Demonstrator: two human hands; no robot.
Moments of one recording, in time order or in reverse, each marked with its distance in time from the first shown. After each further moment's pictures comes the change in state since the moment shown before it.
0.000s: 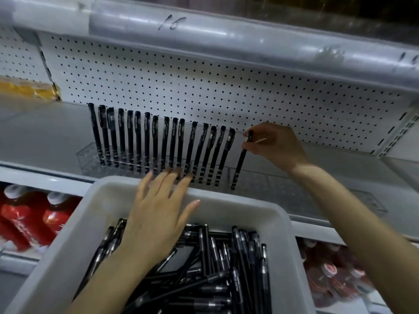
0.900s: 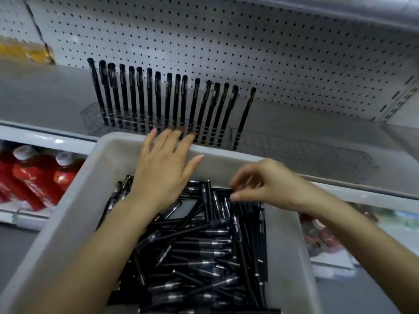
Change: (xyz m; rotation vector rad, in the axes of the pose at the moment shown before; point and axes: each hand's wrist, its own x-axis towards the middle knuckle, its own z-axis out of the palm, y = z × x) left_hand -0.002 -0.001 -0.005 -0.046 0.012 0.016; right_hand -0.118 -0.014 0.025 -0.360 -0.550 0.083
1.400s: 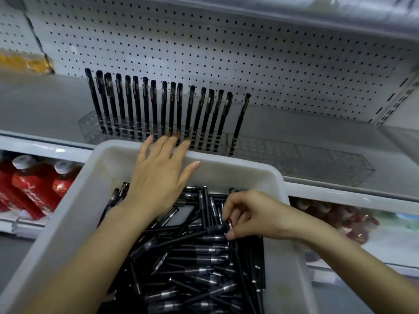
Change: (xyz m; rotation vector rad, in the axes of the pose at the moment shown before) left_hand 0.000 0.002 -0.006 -0.007 -0.029 0.002; right_hand -0.011 0.004 0.028 0.207 -0.251 0.106
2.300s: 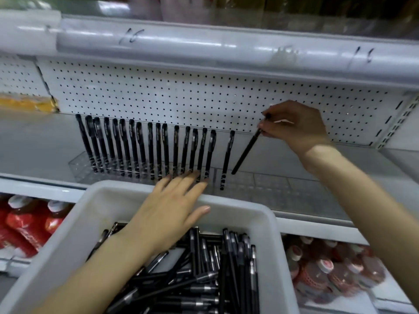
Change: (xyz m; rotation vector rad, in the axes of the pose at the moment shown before) left_hand 0.025 0.024 -0.003 0.100 -0.067 0.264; right_hand 0.029 -0.008 -0.155 0.463 0.914 -0.399
